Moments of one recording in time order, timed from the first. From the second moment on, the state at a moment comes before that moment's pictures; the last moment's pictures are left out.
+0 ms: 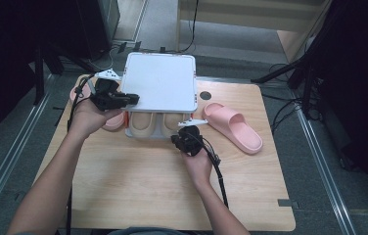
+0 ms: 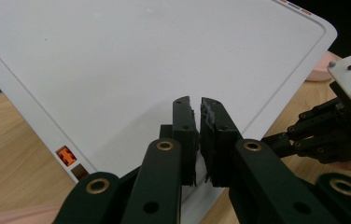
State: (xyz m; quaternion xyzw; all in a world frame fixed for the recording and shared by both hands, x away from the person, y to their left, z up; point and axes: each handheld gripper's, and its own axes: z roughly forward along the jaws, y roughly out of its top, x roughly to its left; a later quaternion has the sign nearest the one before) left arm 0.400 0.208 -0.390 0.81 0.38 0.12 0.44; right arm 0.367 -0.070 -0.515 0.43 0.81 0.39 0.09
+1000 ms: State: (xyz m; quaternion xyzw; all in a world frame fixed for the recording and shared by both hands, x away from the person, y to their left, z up) left arm 0.356 0.280 -0.385 0.76 0.47 0.15 0.42; right arm 0.308 -0.112 -0.479 0.32 0.84 0.45 -0.01
